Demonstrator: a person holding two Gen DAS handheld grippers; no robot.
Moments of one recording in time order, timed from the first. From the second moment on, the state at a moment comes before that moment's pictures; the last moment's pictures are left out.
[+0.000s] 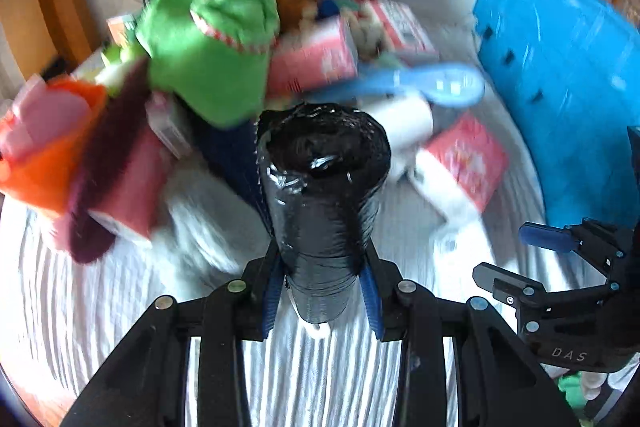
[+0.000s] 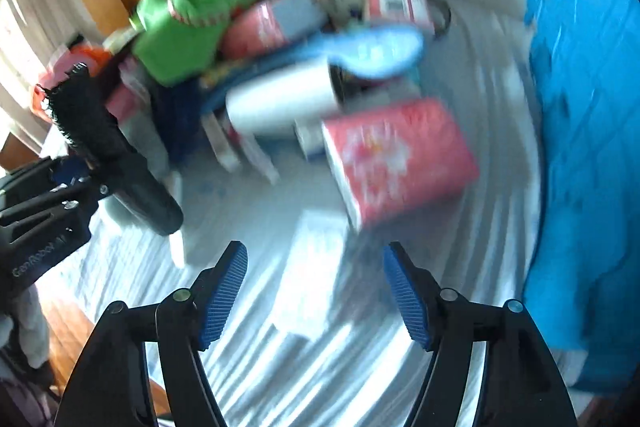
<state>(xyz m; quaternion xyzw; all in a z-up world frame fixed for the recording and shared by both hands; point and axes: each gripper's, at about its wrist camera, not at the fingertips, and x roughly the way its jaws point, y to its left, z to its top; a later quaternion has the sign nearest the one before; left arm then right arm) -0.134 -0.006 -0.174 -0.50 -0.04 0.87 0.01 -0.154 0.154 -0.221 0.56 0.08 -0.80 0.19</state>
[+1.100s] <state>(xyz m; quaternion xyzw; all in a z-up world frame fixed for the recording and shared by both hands) -0.155 0.167 0.093 -0.20 0.03 0.97 0.16 -0.098 0.340 0.083 0.22 0.06 -0.97 0.05</state>
